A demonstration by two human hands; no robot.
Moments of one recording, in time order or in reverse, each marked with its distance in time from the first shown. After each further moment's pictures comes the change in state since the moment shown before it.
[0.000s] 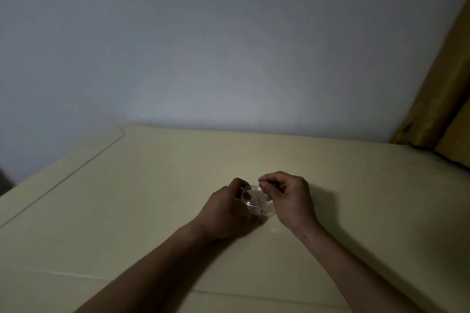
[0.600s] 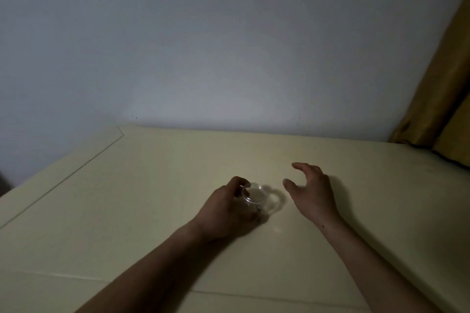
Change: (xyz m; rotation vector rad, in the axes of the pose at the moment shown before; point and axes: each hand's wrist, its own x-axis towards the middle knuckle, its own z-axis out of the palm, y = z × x) left_hand 0.003 -0.011 0.001 -0.061 0.005 0.036; right_hand 0.018 0.030 -0.038 -0.399 0.068 0.152
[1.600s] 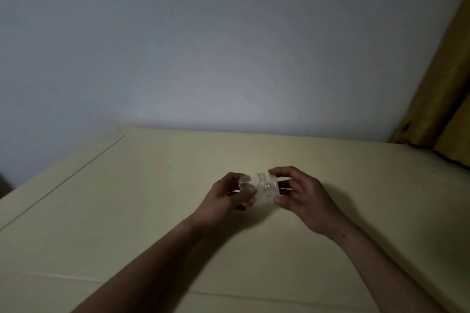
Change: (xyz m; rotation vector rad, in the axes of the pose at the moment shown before) left_hand 0.010 -0.001 -0.001 -0.691 -0.037 -0.240; right_hand -0.020 -0.017 -0.020 0.677 -0.497 -0.149
